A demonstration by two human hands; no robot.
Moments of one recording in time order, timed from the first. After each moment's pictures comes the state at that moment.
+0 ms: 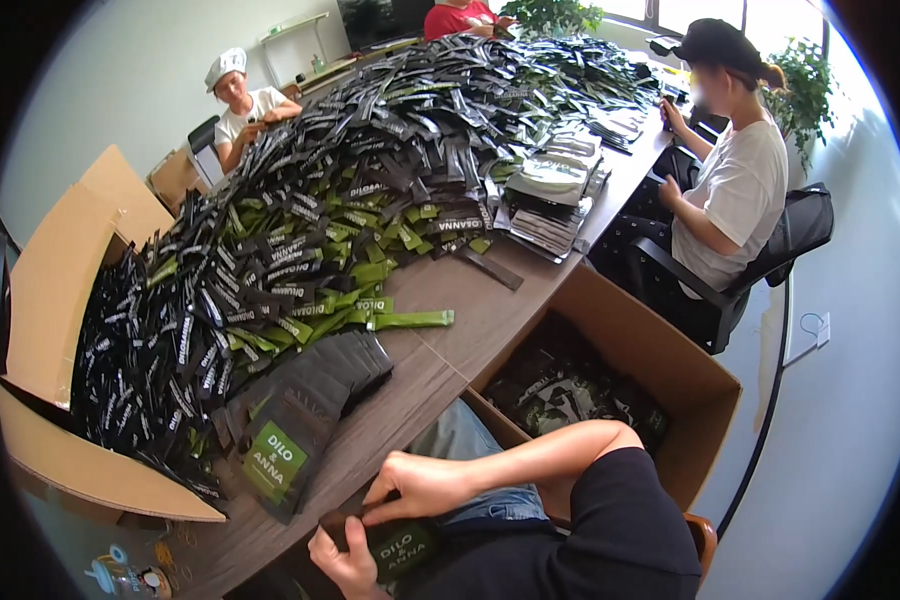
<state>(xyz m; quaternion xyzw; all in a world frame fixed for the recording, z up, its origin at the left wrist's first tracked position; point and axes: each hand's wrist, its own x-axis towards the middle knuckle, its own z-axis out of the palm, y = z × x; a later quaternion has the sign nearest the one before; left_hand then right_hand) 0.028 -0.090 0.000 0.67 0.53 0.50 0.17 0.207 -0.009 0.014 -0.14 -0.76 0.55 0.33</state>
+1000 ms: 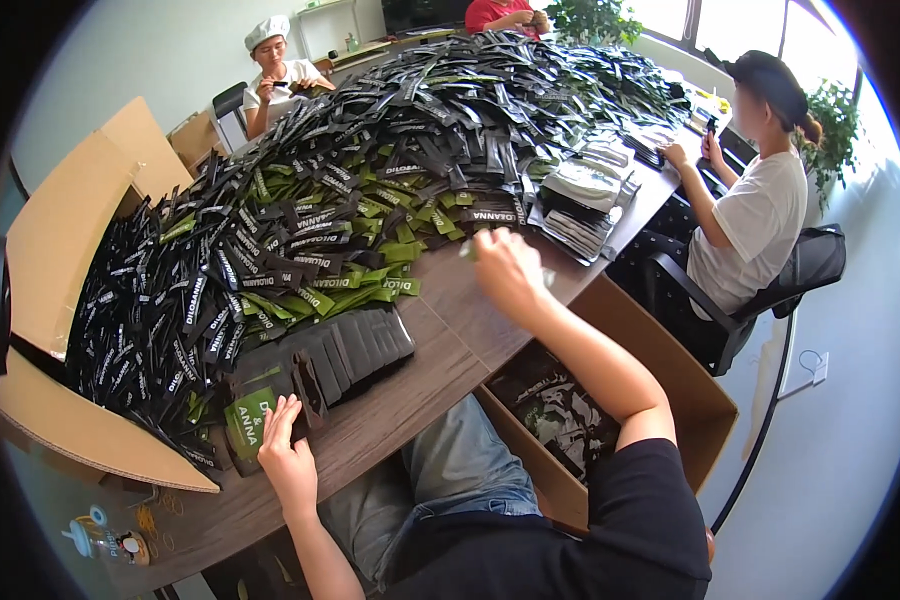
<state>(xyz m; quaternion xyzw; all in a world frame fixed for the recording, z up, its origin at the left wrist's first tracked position) -0.018 0.008 -0.002 0.72 0.59 0.36 0.02 0.320 0.135 0.025 -0.66 -0.71 -0.09 0.24</state>
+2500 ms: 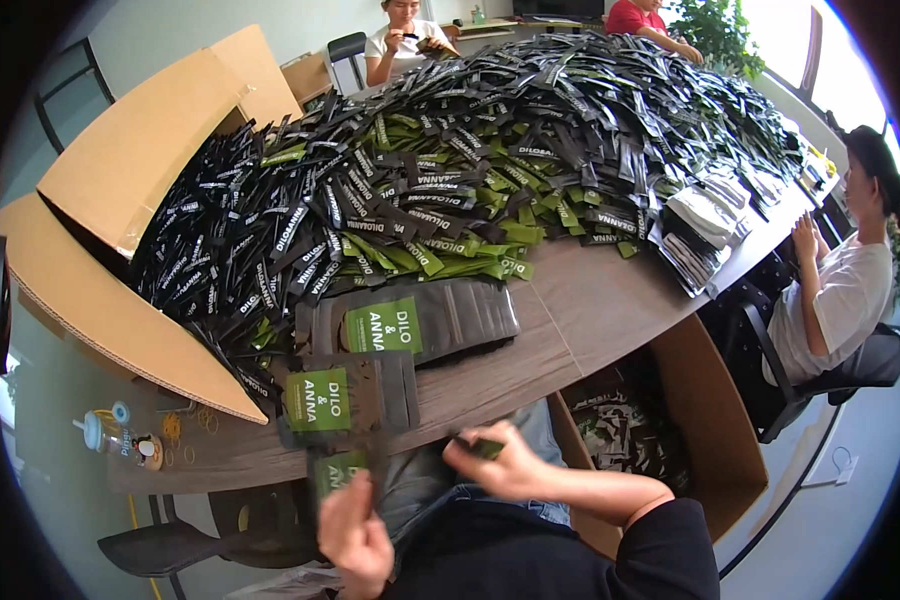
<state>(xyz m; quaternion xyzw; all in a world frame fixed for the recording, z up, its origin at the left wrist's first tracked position) 0.012 -0.128 0.031 0.70 0.56 0.43 -0.06 0.201 -0.023 -0.003 -0.29 -0.68 0.52 0.43</state>
